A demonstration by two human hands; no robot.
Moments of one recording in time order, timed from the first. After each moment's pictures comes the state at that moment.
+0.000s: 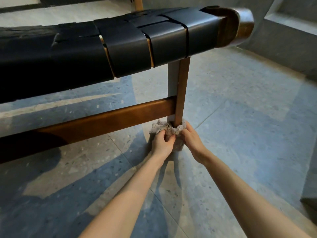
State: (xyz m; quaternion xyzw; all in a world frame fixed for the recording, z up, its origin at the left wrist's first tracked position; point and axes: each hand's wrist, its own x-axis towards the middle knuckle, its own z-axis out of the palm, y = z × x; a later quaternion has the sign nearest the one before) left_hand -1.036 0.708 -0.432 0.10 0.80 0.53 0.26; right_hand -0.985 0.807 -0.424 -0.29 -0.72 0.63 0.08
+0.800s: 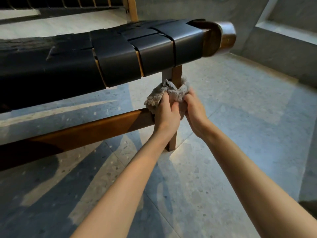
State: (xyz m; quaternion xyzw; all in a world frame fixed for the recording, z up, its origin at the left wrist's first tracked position) left_hand -1.051 0.734 -0.321 0.21 0.77 0.60 0.09; right_hand -1.027 0.821 -0.327 -0.21 -0.69 0.66 0.21
